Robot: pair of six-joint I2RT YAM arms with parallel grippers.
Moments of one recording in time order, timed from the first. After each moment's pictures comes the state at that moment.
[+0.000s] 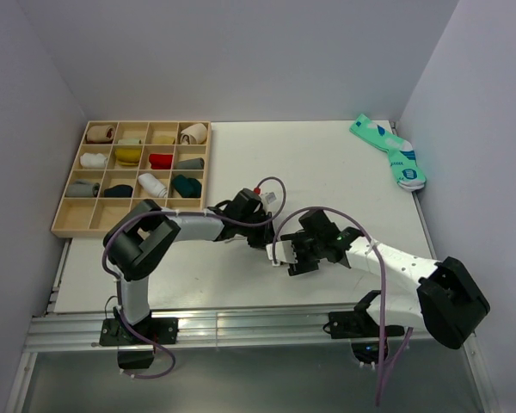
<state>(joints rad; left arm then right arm) -0.82 1.90 1.02 0.07 0.45 -0.76 0.65 1.17 0.55 -0.42 -0.34 -1.11</state>
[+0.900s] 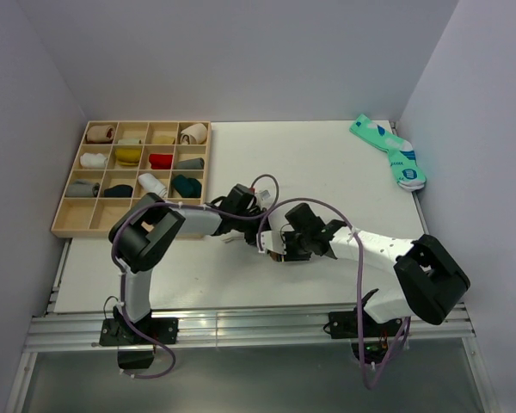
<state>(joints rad) -0.74 1.98 1.04 0.10 0.60 -0.82 0.70 1.38 0.64 -0.34 -0.20 -0.95</state>
